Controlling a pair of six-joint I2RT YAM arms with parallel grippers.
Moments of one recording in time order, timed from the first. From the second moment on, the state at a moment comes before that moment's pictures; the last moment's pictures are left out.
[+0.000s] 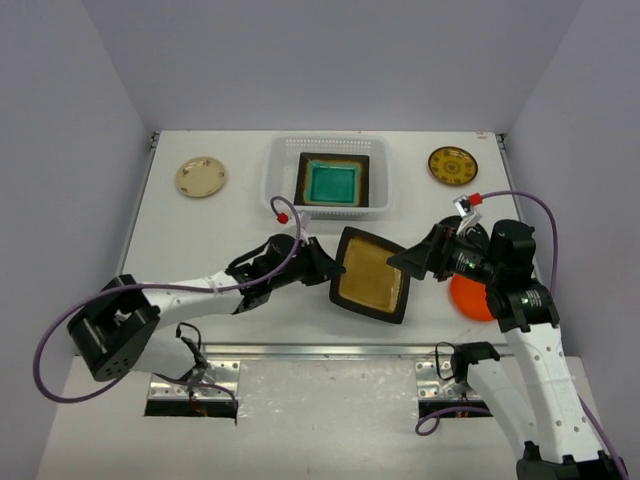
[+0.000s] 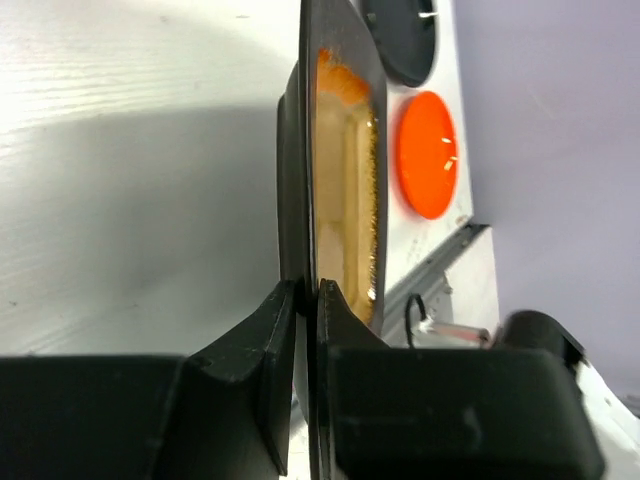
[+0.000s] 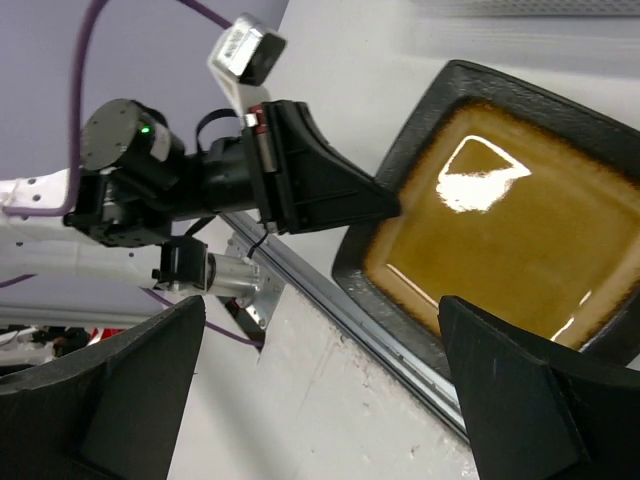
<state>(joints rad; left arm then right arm) -0.81 1.41 0.60 0.37 0.07 -1.00 0.10 0.64 0.70 -0.48 -0.78 0.55</state>
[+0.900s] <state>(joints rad) -0.26 1.75 1.26 0.02 0.20 -0.92 0.10 0.75 0.83 -0.52 -0.71 0.54</state>
